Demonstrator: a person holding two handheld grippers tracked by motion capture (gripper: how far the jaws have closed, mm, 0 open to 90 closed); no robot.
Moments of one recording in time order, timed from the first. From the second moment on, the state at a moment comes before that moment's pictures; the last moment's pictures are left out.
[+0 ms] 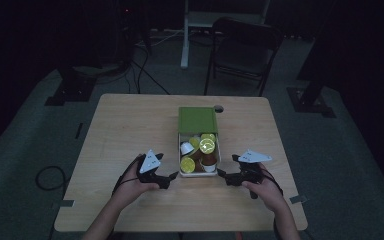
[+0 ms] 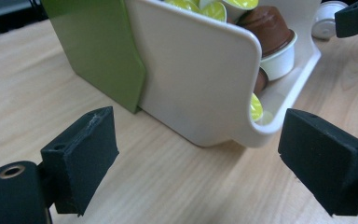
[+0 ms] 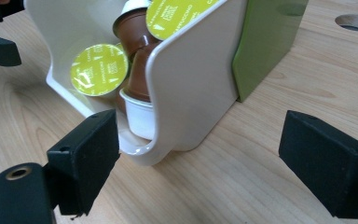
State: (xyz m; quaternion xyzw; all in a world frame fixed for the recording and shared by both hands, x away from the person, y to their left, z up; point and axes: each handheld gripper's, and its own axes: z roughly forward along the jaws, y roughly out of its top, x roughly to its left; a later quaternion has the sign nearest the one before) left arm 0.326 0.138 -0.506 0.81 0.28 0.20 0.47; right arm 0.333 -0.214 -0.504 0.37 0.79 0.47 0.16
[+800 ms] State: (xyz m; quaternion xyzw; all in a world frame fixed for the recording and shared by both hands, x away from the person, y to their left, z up) left arm 0.345 0.126 -0.506 0.80 0.29 0.21 0.48; right arm 0.351 -0.212 -0.509 0.38 0.78 0.46 0.16
